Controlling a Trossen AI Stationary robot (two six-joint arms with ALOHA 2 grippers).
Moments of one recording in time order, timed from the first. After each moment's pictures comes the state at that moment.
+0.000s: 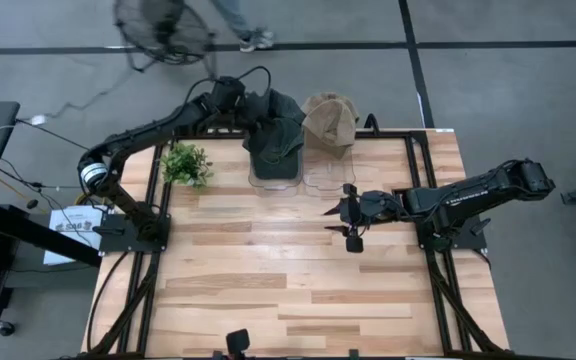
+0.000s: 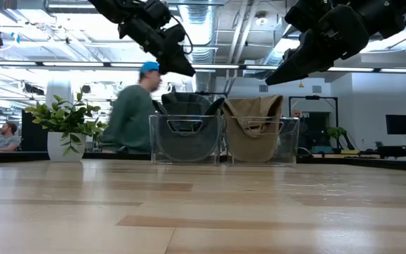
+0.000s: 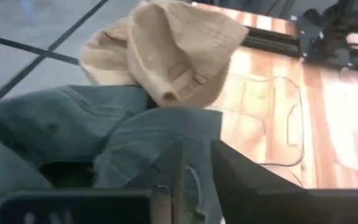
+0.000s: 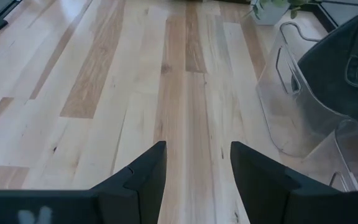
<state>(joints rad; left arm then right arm) 0.63 1.59 1.34 -0.34 0.31 0.23 0.10 1.19 0.61 0.00 0.10 -0.09</state>
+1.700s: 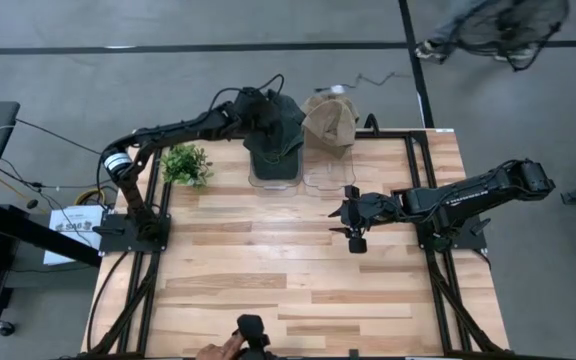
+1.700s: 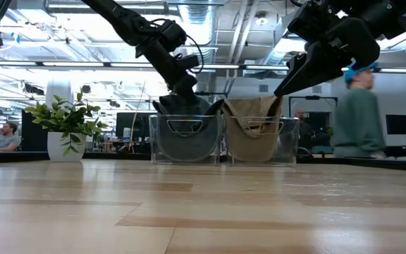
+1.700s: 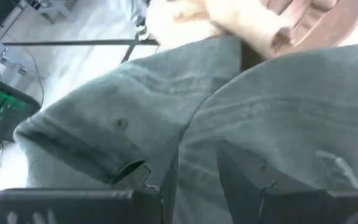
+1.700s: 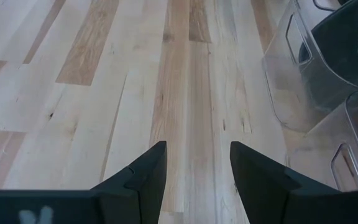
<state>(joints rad) 0.59 1.78 1.35 -0.18 -0.12 0.52 0.10 1.19 0.61 -0.10 0.10 -0.11</state>
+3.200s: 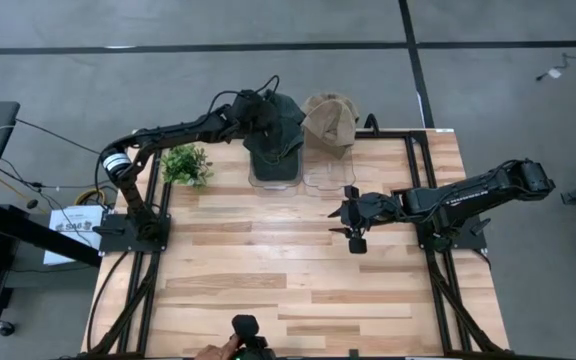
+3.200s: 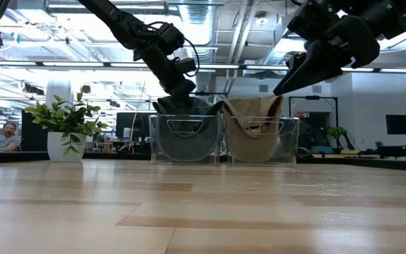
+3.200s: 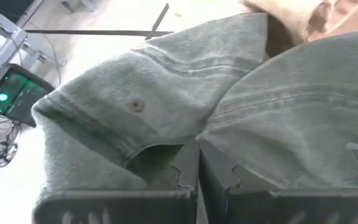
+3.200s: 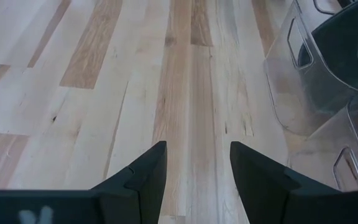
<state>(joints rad) 0.59 1.77 1.30 -0.12 -0.19 0.49 0.11 1.19 0.61 -0.09 0.09 -0.10</state>
